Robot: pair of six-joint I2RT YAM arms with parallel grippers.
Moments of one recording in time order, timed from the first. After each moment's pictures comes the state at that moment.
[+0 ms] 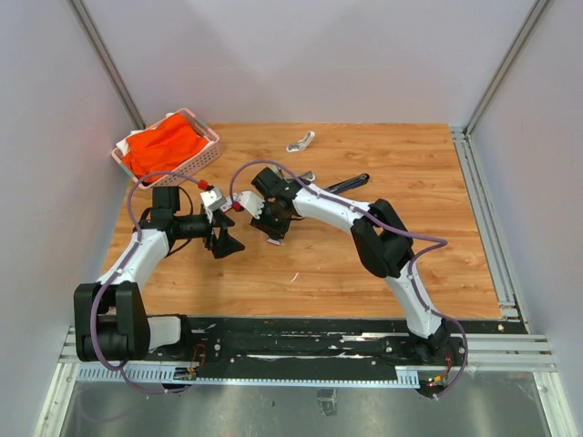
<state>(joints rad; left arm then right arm) 0.05 1.25 0.70 -0.37 1.05 0.62 0.85 2.27 1.85 -0.73 -0.21 -0.46</state>
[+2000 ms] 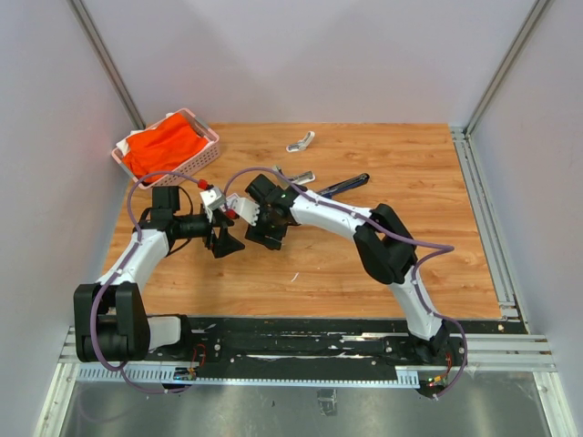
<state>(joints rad) 0.05 1.25 0.70 -0.36 1.04 0.60 0.91 2.20 1.80 -0.72 -0.15 -0.47</state>
